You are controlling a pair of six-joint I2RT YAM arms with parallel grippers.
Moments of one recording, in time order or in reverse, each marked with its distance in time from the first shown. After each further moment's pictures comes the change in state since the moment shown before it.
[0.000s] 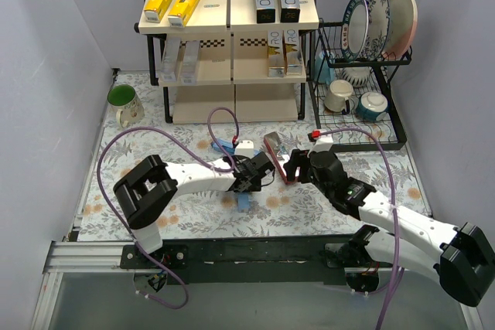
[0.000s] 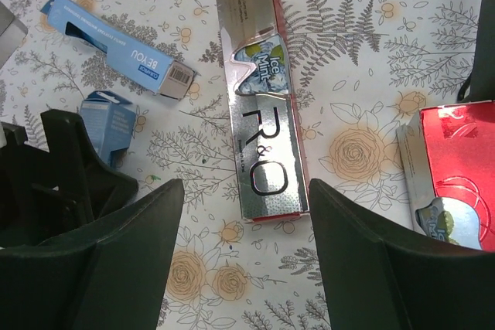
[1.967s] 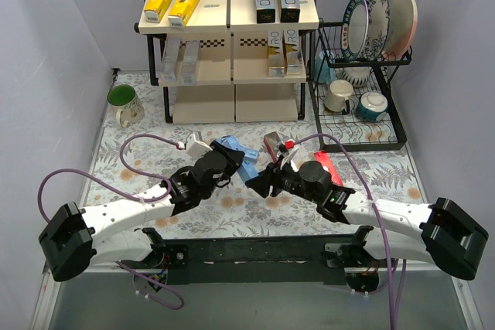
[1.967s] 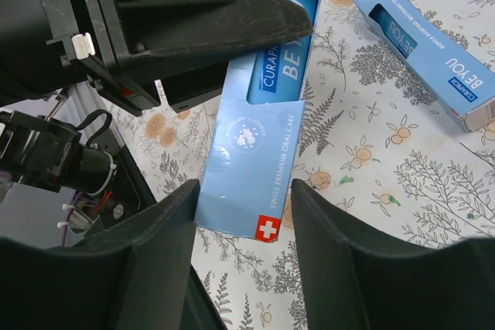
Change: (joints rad) left arm 0.078 -0.610 -0.417 0.563 -0.024 -0.409; right arm 0.191 0.167 -0.056 0.524 -0.391 0.069
